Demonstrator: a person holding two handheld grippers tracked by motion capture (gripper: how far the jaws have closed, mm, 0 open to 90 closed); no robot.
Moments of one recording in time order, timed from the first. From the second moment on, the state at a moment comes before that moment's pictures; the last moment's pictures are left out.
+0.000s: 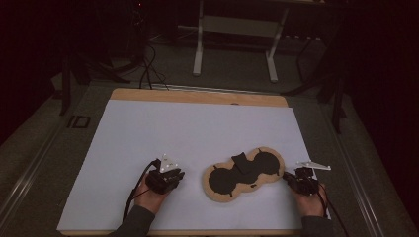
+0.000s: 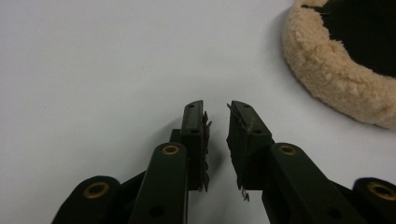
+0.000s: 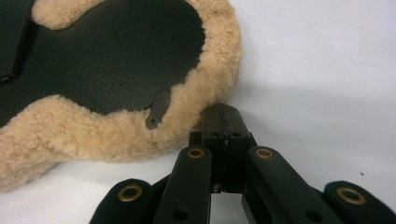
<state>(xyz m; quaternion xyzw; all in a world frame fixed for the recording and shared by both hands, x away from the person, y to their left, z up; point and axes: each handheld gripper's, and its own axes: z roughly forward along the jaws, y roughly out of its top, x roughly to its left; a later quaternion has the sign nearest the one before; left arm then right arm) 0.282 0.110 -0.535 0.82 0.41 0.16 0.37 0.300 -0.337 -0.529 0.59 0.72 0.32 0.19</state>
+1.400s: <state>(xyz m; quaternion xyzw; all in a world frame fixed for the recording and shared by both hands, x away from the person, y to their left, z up) 0.275 0.076 -0.540 0.84 0.37 0.14 0.37 0.316 -0.282 -0.529 0.53 0.76 0.32 0.16</state>
